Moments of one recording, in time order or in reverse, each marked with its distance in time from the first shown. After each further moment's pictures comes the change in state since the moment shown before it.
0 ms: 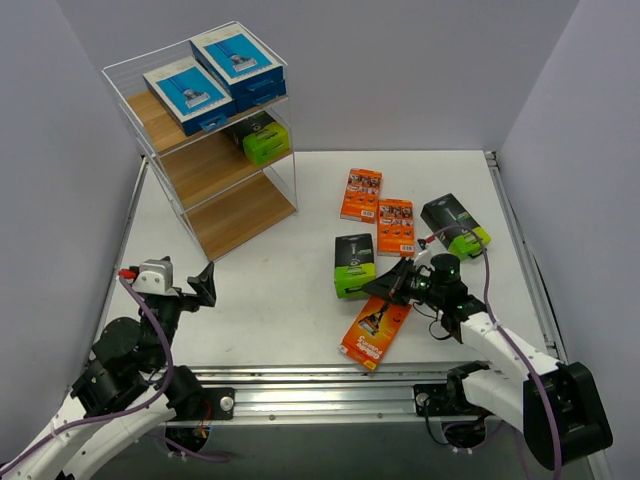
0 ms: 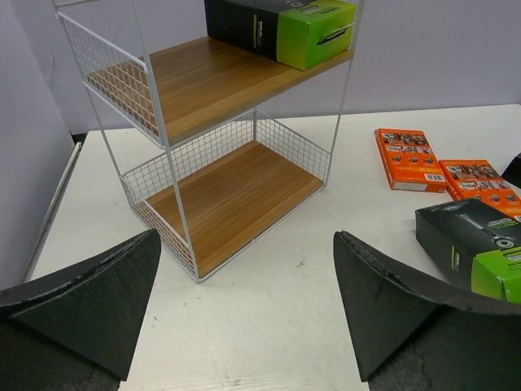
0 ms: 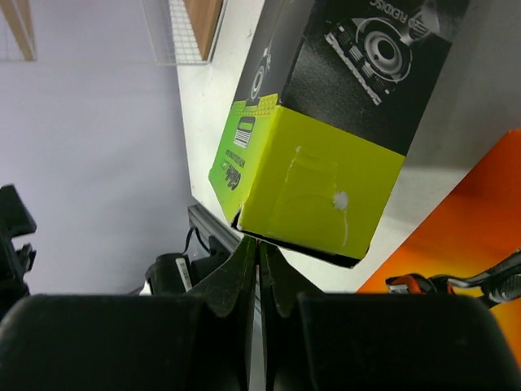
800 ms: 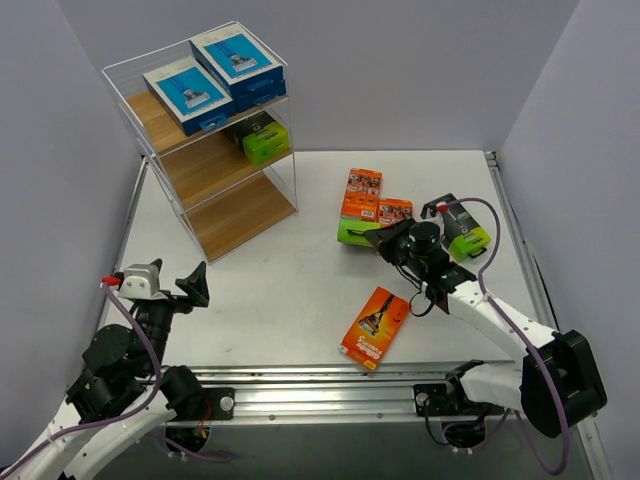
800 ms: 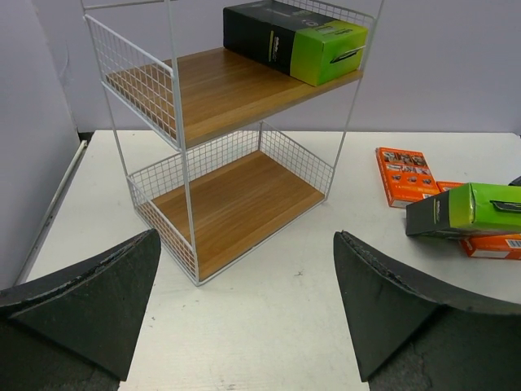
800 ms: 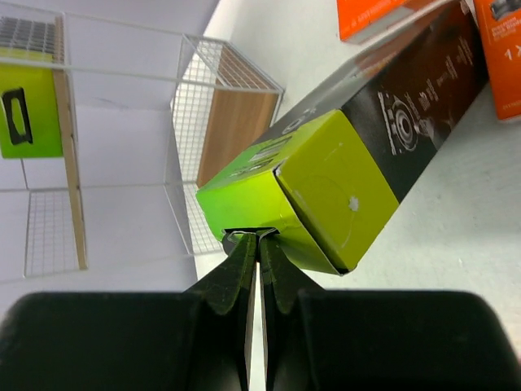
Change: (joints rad) left arm 0.000 -0.051 0.000 0.000 -0.033 -0.027; right arm 0.146 0.142 0.294 -0.031 0.634 0.163
